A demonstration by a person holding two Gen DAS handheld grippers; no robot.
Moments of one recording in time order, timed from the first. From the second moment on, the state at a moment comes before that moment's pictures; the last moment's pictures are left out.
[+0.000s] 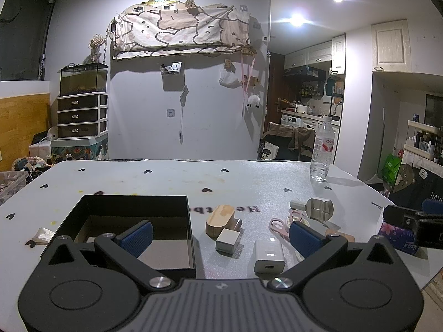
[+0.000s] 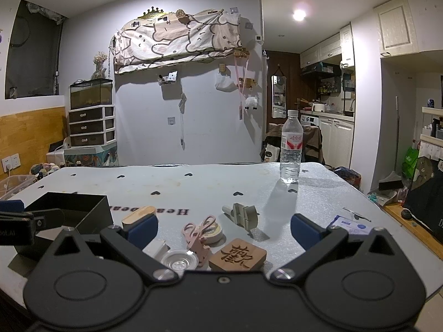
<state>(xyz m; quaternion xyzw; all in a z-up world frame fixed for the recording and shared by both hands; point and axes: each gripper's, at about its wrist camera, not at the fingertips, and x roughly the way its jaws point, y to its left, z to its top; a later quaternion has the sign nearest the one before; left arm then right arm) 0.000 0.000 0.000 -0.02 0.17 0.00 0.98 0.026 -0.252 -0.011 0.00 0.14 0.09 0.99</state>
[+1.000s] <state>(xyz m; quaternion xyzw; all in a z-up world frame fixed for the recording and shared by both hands) 0.001 0.001 -0.007 -0.02 0.18 0.00 0.98 0.028 -0.254 -0.011 0.00 0.15 0.08 0.99</state>
